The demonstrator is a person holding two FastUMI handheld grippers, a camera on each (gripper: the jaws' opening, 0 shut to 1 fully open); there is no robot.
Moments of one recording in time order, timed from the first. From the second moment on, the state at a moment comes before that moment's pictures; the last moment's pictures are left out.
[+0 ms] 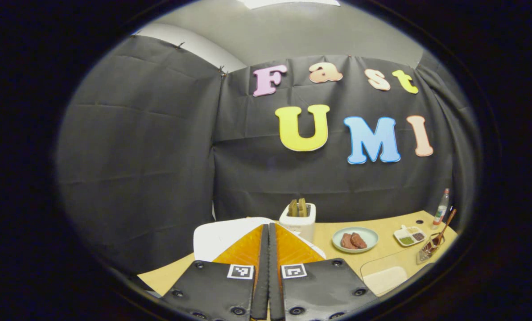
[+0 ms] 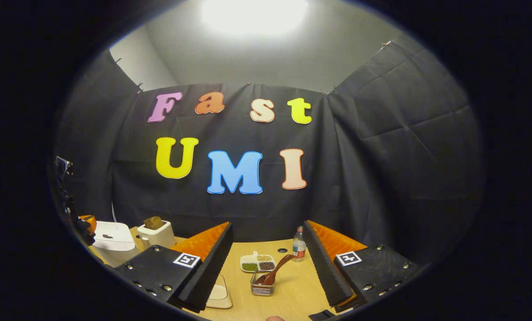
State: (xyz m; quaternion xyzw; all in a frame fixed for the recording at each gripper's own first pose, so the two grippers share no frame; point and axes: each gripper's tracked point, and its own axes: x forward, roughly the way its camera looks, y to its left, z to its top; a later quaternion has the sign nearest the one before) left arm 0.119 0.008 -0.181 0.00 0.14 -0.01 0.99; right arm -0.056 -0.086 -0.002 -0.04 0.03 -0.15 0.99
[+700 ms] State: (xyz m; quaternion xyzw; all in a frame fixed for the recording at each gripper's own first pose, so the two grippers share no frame) left arm 0.162 0.021 -0.271 0.01 0.23 0.02 0.97; right arm -0.056 -0.103 -0.014 -0.05 0.05 -0.17 0.98
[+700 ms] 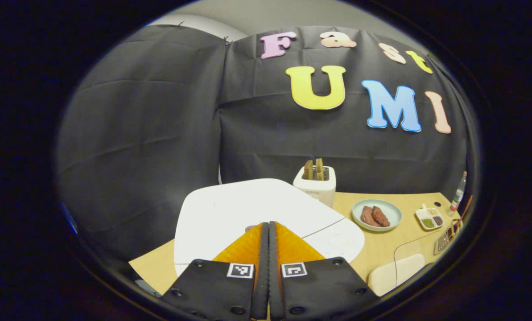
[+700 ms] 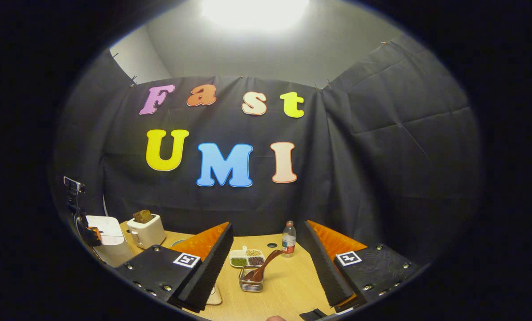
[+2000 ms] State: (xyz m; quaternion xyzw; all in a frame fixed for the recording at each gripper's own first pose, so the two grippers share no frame) left arm 0.159 0.042 -0.072 -0.02 0.06 0.03 1.00; right arm -0.032 -0.101 -0.018 -0.01 0.04 -0.11 0.99
